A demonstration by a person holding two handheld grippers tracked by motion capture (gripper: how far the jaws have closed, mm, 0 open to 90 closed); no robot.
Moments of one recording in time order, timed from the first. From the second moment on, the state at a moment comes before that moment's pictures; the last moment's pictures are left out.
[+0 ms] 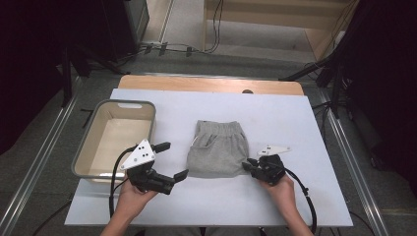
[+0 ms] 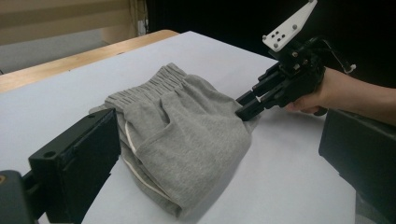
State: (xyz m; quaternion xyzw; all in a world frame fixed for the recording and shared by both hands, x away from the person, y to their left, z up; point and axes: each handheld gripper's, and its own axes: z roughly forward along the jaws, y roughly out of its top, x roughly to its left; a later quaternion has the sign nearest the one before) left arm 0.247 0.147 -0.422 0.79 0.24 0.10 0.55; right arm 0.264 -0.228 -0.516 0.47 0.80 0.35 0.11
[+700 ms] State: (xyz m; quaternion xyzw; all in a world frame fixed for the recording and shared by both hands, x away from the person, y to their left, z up) left arm 0.247 0.135 -0.428 0.80 0.24 0.10 0.54; right arm 0.265 -0.230 -0.518 0.45 0.81 0.37 0.10
